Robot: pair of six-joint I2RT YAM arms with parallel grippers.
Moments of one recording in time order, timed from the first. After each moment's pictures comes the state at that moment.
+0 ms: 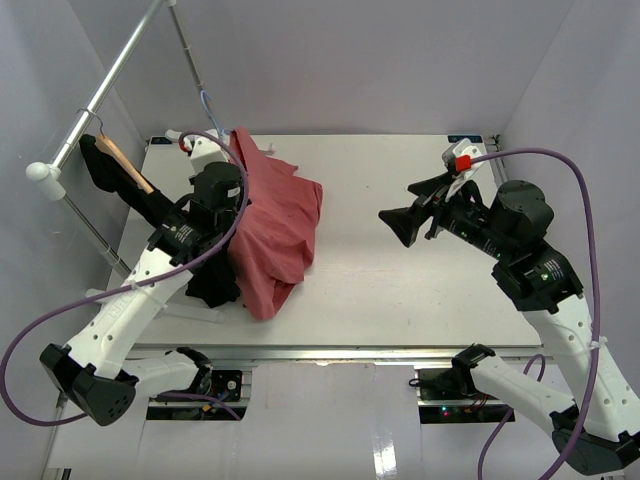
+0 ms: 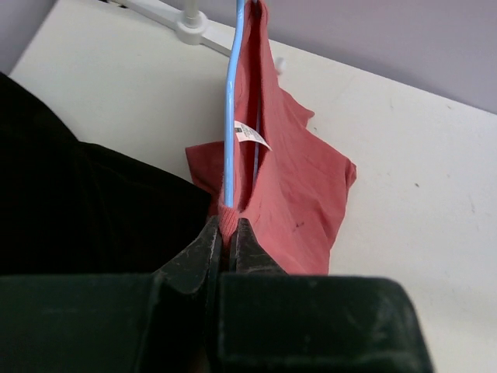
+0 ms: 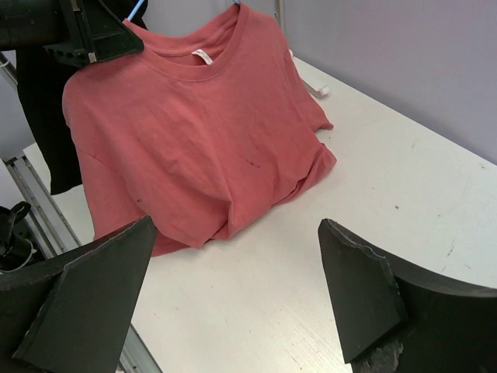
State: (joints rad) left arm -0.57 1.15 1.29 -0.54 -0.67 -0.45; right arm 0.52 0.86 1.24 -0.44 -0.35 0.05
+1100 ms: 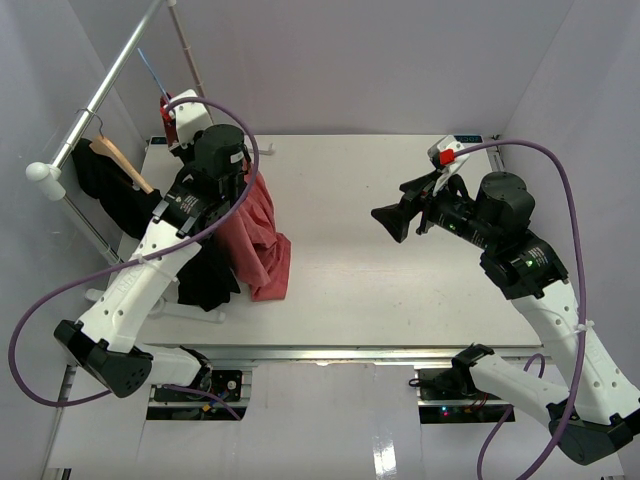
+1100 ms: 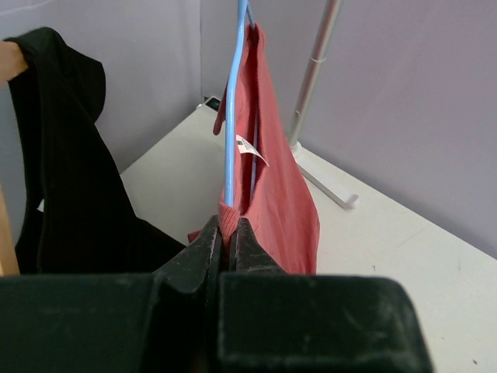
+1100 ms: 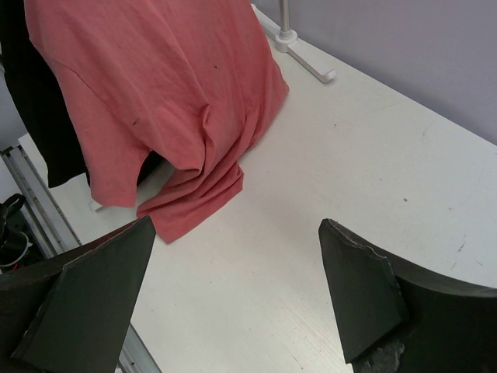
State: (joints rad) left arm -0.57 1.32 1.57 -0.49 -1.13 -0.36; right arm 0.52 0.93 1.23 -0.42 -0.37 0.04
